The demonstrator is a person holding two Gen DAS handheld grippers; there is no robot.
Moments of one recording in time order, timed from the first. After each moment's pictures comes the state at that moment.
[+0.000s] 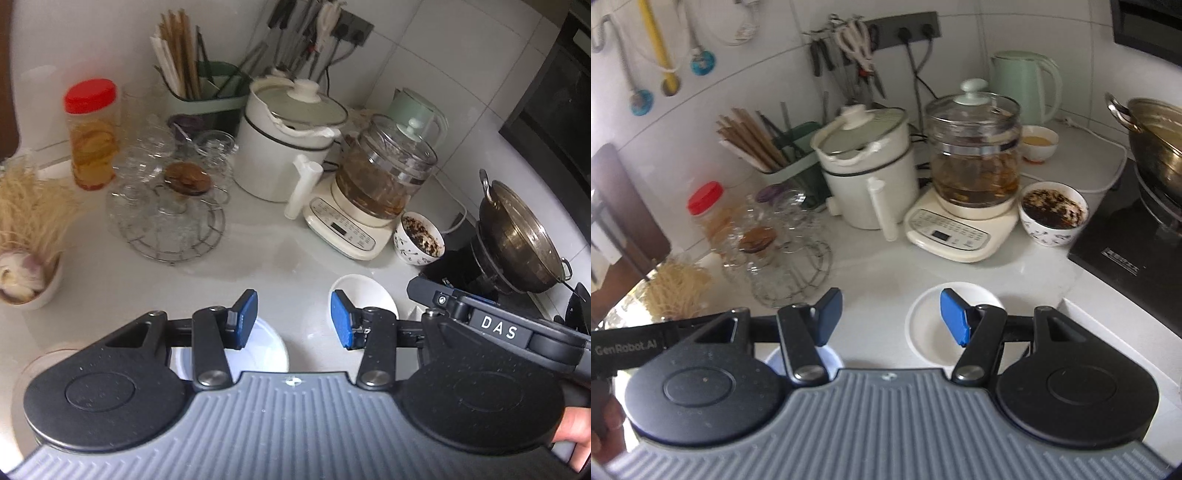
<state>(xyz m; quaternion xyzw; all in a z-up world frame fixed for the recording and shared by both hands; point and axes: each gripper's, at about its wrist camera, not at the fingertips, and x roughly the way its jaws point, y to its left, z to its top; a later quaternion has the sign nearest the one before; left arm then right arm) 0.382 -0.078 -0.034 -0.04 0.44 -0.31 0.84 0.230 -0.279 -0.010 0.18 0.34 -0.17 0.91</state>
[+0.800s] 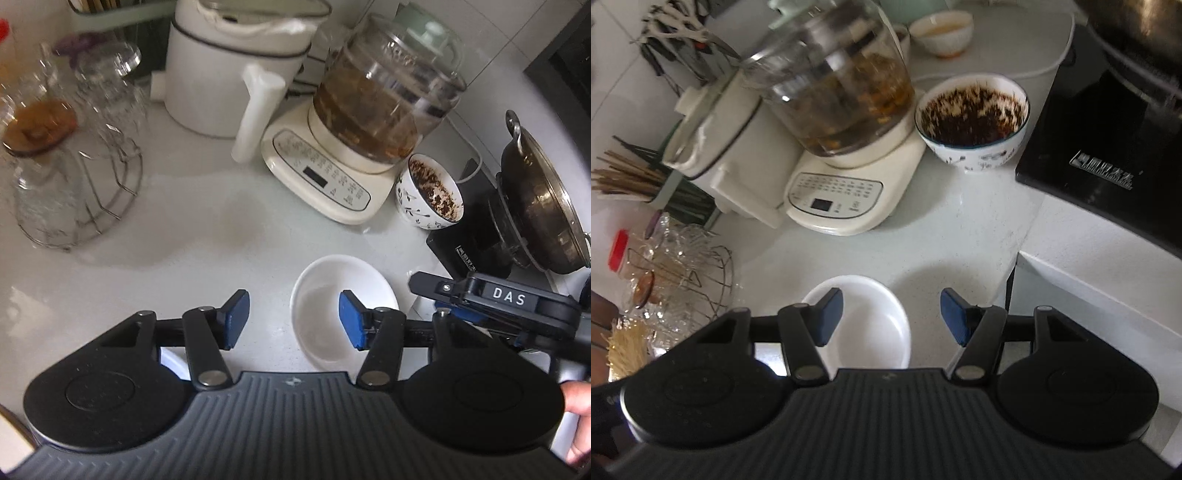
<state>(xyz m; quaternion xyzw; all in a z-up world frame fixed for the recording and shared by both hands) 0.455 -0.212 -0.130 -0.01 0.54 -0.33 0.77 0.265 -0.424 -0.110 0.34 0.42 -0.20 0.81</state>
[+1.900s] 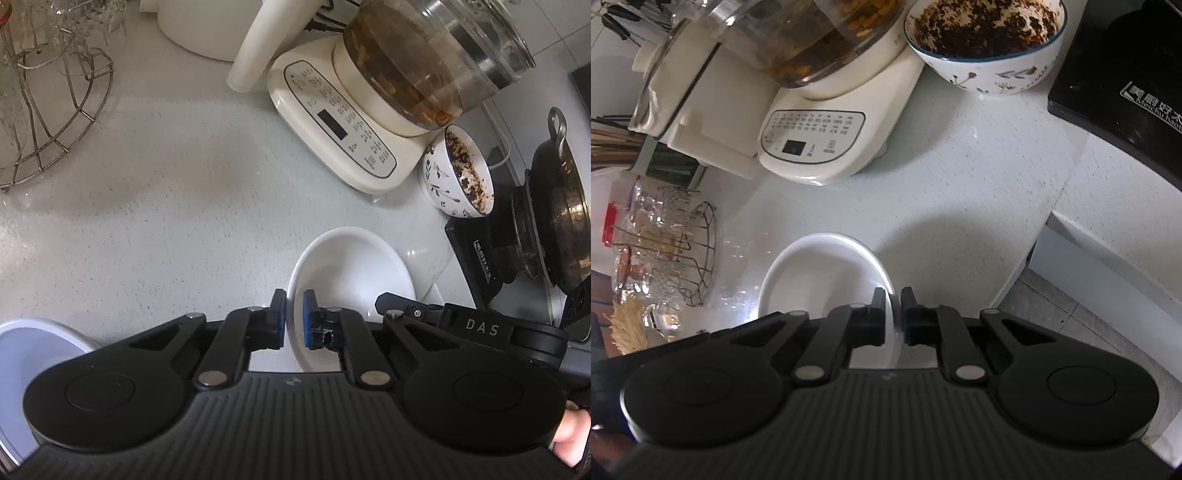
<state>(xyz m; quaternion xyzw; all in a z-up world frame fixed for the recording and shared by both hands) 0.474 -0.250 -0.187 -0.05 0.62 -0.30 0.72 0.288 -0.445 -0.160 0.38 0.49 -0.14 0.77</state>
